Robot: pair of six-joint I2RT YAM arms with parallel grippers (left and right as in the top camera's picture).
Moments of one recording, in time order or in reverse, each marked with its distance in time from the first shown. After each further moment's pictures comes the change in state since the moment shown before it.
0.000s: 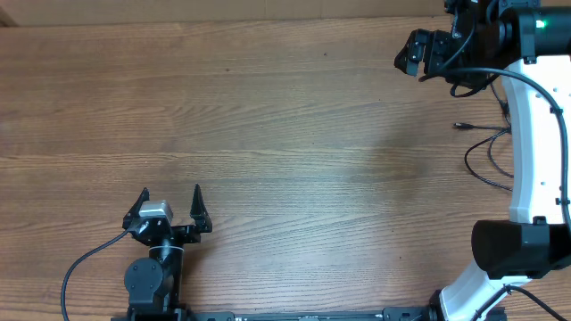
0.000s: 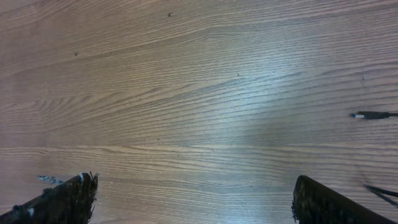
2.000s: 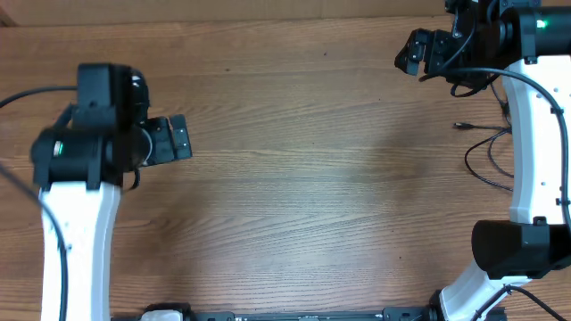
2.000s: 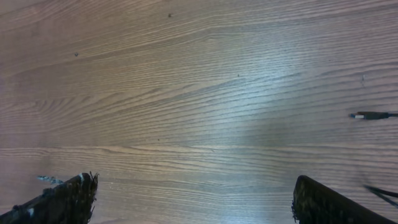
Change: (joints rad) left arm 0.000 1.298 1.522 -1.180 -0.013 -0.076; right arm 0.000 0.000 0.003 -0.001 0.000 0.000
